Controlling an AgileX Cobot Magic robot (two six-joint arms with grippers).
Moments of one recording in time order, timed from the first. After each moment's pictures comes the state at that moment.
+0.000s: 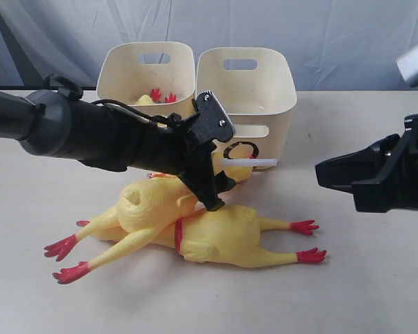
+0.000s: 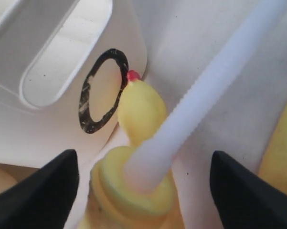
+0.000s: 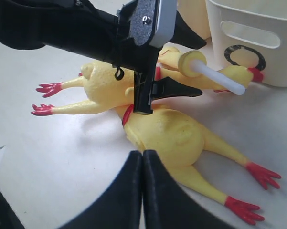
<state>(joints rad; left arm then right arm) -0.63 1.97 -1.13 -1.59 0.20 2.10 0.24 0.95 -0.65 0.91 0.76 -0.83</state>
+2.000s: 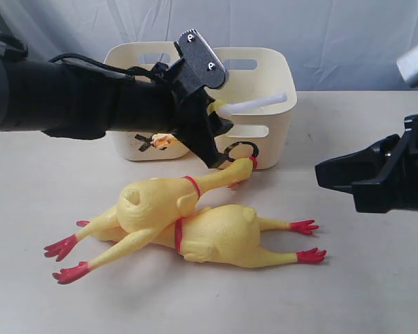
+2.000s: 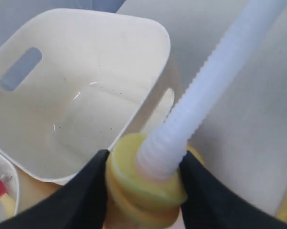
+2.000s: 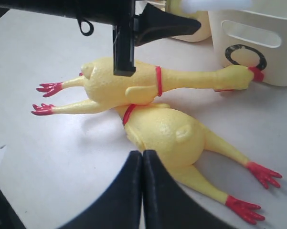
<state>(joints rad) -0.63 1.78 -1.13 -1.62 0.15 2.08 0.24 0.95 -0.65 0.91 0.76 -0.83</state>
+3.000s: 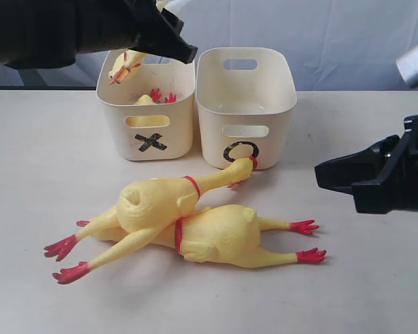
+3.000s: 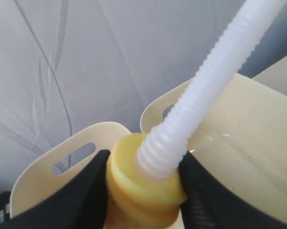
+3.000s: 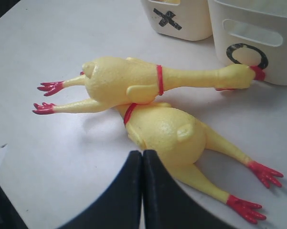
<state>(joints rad) -0.51 1.74 -1.32 -1.60 -0.09 1.82 0.24 0.95 -0.66 0.91 0.77 -0.83</state>
